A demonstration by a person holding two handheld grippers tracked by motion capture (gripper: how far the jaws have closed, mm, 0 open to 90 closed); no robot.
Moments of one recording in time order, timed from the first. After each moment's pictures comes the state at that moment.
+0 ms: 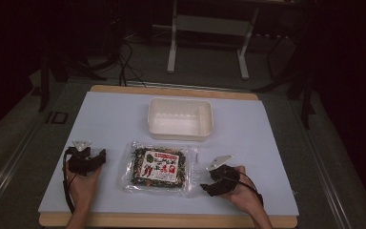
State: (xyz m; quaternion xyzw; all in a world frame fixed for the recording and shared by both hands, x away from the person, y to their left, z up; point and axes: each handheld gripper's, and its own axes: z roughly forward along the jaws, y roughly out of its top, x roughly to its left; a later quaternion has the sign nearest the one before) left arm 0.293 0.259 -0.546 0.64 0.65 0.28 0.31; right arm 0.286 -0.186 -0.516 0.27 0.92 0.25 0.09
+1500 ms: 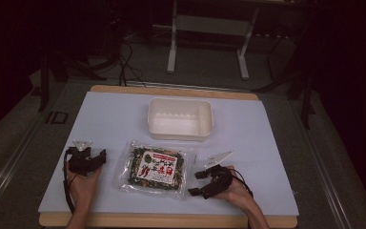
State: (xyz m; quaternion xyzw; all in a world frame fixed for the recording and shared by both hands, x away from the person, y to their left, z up) left arm 0.293 0.258 -0.546 0.64 0.65 0.28 0.30; right arm 0.298 -0.177 -0.527 0.22 0.89 0.40 -0.08
